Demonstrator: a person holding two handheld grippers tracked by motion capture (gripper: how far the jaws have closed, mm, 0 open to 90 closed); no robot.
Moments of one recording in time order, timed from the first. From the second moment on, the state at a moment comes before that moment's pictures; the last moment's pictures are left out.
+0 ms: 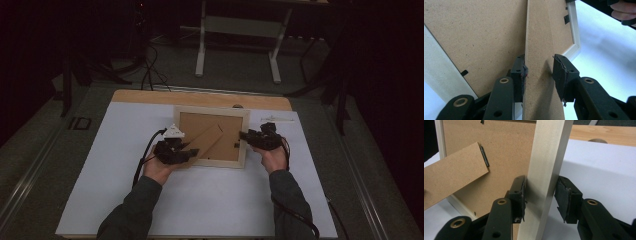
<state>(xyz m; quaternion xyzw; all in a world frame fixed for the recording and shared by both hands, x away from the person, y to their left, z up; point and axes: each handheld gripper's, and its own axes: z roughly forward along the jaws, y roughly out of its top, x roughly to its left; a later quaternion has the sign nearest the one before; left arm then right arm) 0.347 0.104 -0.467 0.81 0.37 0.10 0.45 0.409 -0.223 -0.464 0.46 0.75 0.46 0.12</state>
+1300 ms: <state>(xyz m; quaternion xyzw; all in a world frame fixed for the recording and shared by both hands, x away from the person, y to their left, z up) 0.350 0.097 -0.470 0.81 0.38 0.14 0.42 0.402 -0.218 -0.445 0.43 0.76 0.46 0.17</state>
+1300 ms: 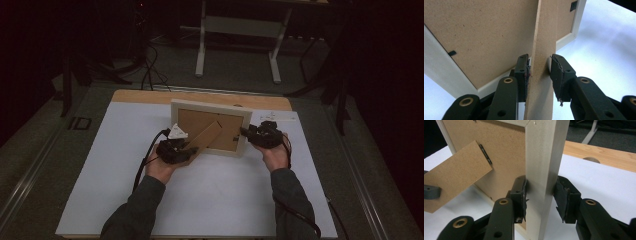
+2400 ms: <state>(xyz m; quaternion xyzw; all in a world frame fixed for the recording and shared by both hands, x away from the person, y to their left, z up) 0.351 0.092 -0.476 0.81 0.39 0.15 0.40 0.392 -0.217 -0.440 0.41 0.76 0.47 0.18</state>
